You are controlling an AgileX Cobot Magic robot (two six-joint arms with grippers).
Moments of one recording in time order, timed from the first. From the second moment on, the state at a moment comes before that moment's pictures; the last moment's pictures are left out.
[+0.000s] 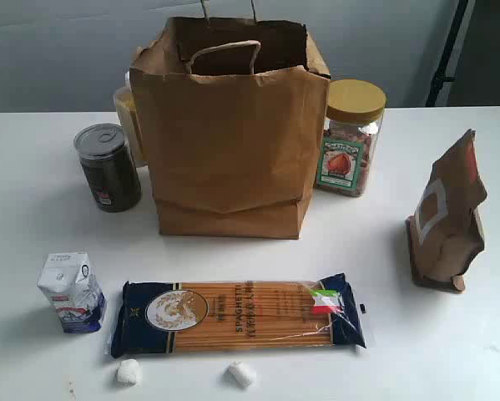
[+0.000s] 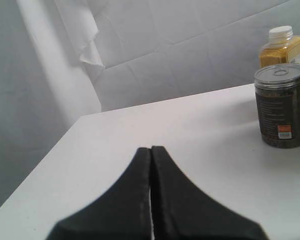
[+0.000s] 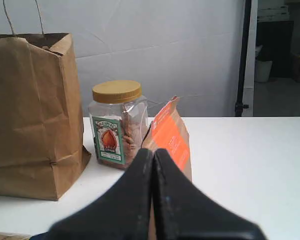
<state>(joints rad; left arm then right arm) 0.16 0.00 0.00 0.12 0.21 0.16 0.39 0.01 0.00 0.04 0.14 0.01</state>
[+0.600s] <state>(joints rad) 0.16 0.00 0.00 0.12 0.21 0.16 0.46 0.01 -0.15 0.36 0.11 0.04</state>
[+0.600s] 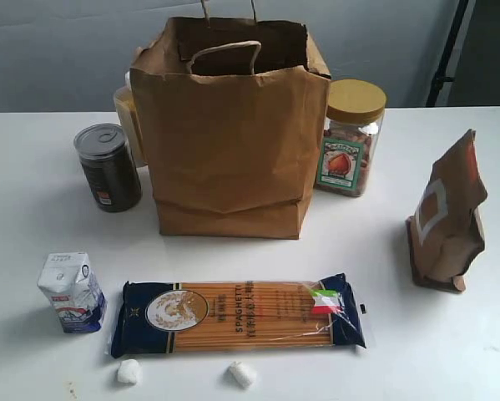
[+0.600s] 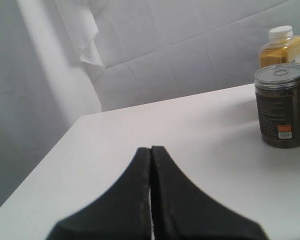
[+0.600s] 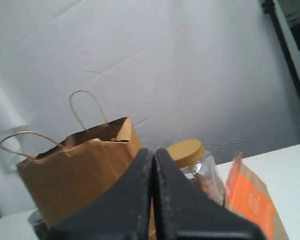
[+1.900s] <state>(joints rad) 0.16 0.00 0.00 0.12 0.21 0.16 0.99 1.94 -1.34 0.31 0.92 -0.66</state>
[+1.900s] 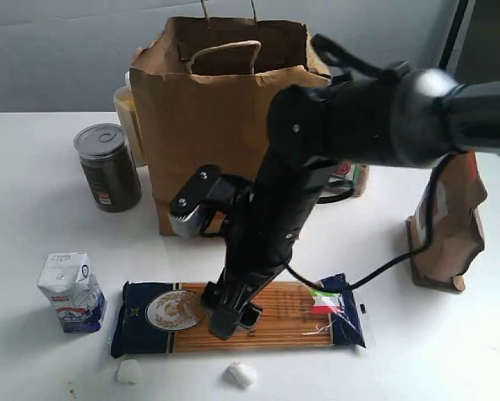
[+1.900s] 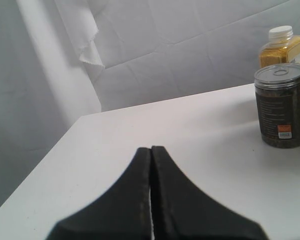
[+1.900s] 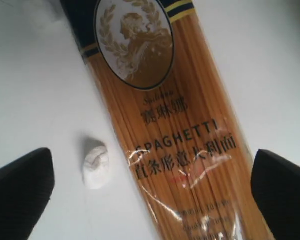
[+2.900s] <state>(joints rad) 0.16 0.00 0.00 0.12 0.21 0.16 1.07 2.12 -1.39 0.17 0.80 -0.57</state>
